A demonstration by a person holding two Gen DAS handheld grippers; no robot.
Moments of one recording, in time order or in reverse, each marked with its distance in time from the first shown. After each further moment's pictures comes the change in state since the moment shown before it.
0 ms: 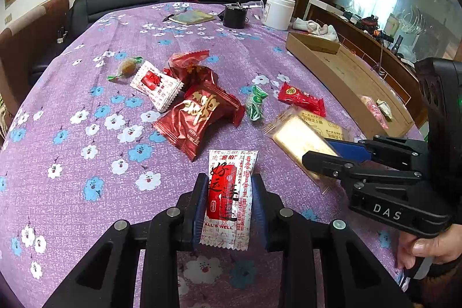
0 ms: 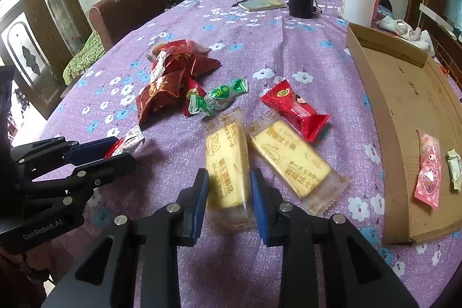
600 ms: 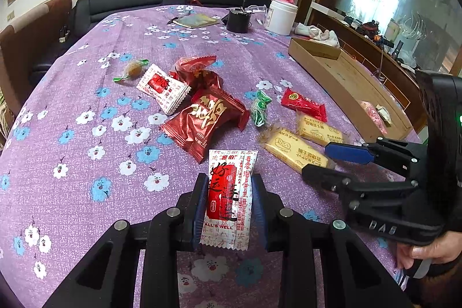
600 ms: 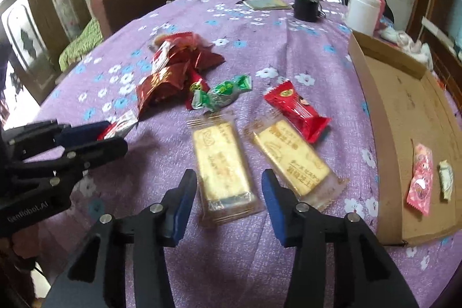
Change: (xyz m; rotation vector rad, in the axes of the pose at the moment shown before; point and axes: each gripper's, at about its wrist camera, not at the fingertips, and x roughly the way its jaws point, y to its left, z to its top) left arm -0.006 0.006 0.000 -0.013 -0.014 -0.002; right arm 0.003 0.015 -0.001 -0.087 0.026 -0.065
